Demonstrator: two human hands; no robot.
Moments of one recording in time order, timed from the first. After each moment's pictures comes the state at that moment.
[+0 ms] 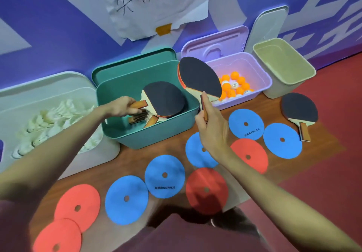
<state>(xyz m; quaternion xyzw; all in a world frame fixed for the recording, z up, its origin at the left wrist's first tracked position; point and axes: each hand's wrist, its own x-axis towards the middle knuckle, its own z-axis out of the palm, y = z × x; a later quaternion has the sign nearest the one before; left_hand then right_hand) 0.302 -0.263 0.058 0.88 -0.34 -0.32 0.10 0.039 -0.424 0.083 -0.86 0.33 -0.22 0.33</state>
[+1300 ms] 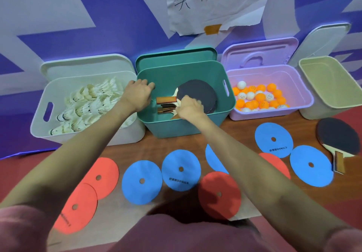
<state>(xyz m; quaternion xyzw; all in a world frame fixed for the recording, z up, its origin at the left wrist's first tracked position) 0.281 -0.208 0.079 0.93 -0.37 0.00 -0.07 0.177 -0.364 0.071 -0.92 0.25 0.15 0.25</state>
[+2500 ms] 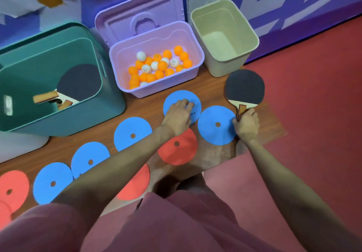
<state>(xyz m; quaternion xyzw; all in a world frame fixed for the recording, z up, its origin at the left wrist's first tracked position) -0.018 -0.590 -0.027 0.84 -0.51 -0.15 0.07 -0.177 -0.771 -0.086 -0.80 0.55 0.04 0.25</state>
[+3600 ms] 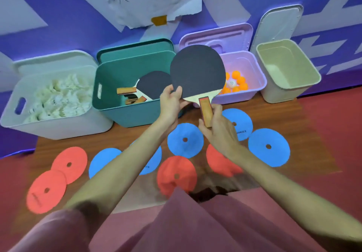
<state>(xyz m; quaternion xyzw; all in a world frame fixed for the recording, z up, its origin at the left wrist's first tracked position) 0.055 -0.437 0.094 0.62 0.01 -0.16 0.77 -0.063 -0.535 0.078 -0.93 0.16 -0.09 0.32</state>
